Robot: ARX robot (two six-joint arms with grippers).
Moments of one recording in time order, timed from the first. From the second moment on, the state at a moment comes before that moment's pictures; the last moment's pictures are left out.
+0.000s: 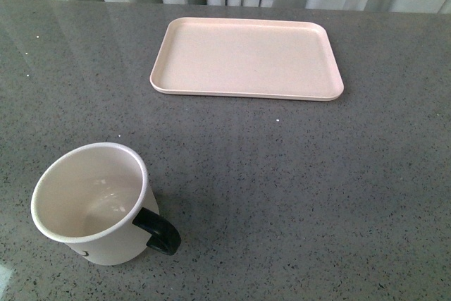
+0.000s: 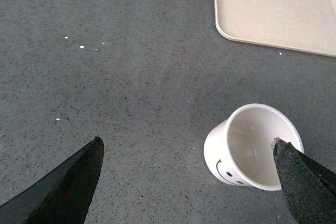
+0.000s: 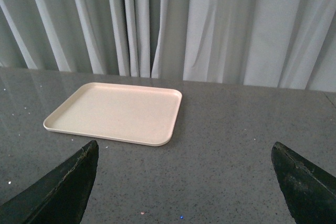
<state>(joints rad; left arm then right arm) -0.02 0.79 0.43 -0.33 0.19 -0.07 0.00 0.00 0.02 0.00 0.00 -0.01</state>
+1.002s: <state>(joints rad) -0.21 1.40 0.65 -0.21 0.18 0.11 0.00 0.01 0.02 0.00 0.00 -0.01</state>
